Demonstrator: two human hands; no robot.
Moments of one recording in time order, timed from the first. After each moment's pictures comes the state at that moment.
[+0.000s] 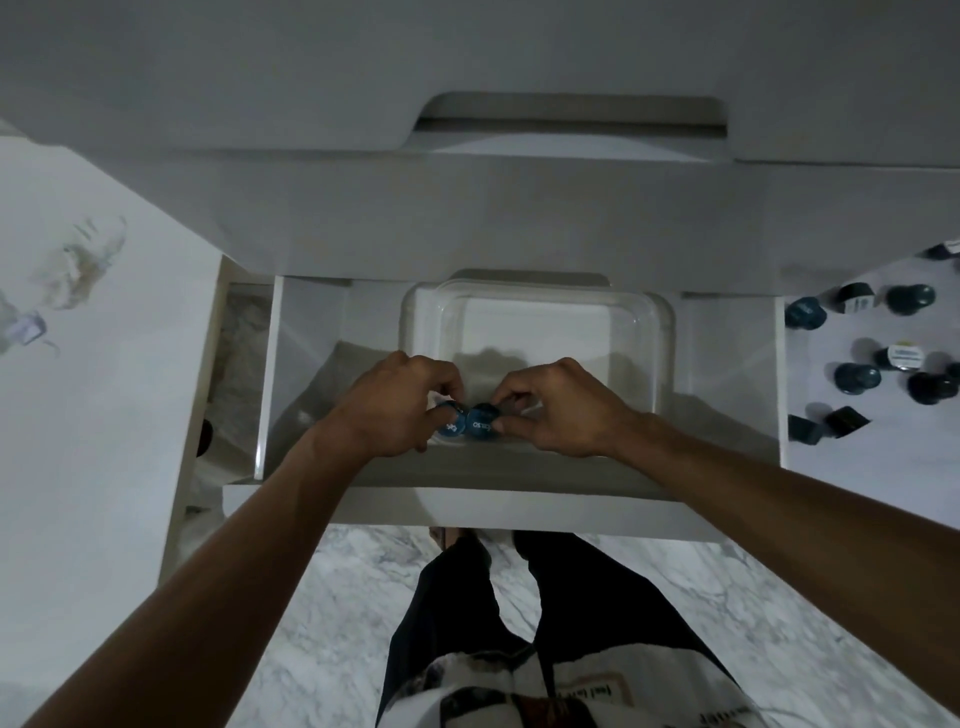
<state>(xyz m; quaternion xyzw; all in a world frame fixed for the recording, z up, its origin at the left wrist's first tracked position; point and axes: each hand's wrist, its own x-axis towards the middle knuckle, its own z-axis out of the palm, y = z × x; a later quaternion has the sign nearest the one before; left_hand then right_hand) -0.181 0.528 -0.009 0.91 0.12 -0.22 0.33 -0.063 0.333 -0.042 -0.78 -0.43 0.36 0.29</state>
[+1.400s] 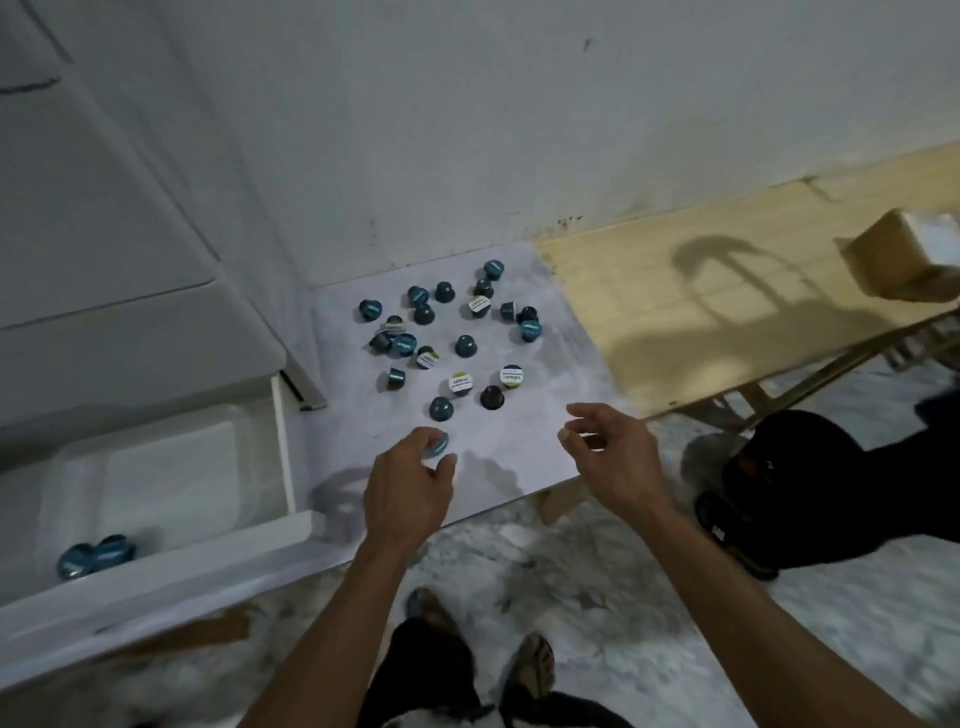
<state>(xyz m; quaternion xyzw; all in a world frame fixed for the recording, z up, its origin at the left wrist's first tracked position) -0.057 0.077 0.030 0.91 0.20 0.02 0.37 0.004 -0.150 0.039 -0.87 0.03 0.06 0.49</state>
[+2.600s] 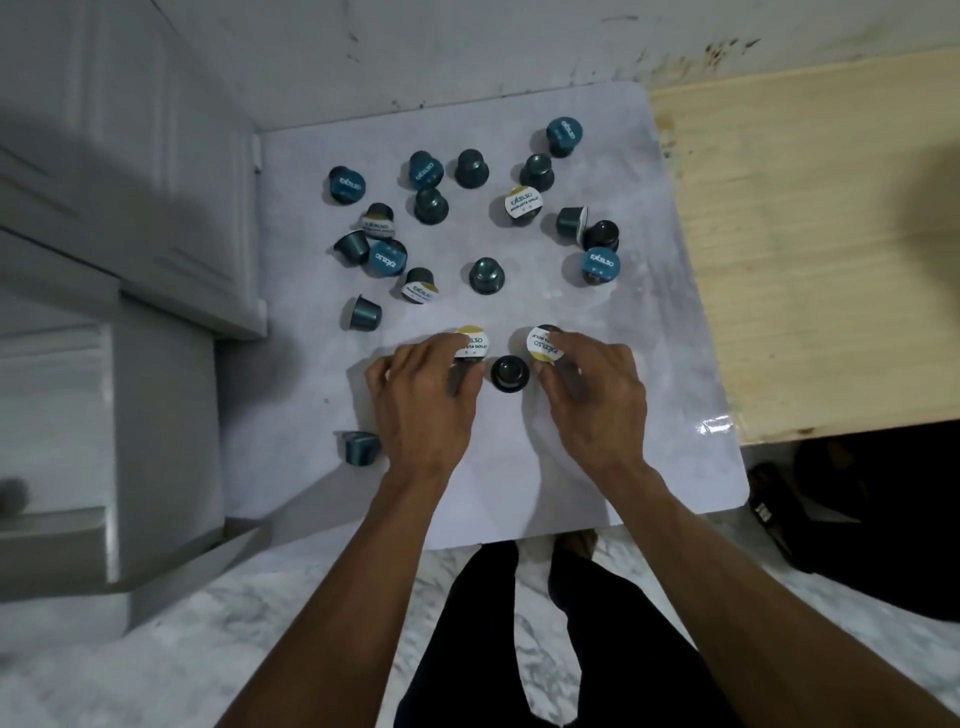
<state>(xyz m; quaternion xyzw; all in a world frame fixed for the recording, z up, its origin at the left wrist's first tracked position) 0.079 0.058 -0.105 0.94 0.22 0.13 0.23 0.139 -0.106 -0.124 -0.90 -0.16 -0.06 0.40</state>
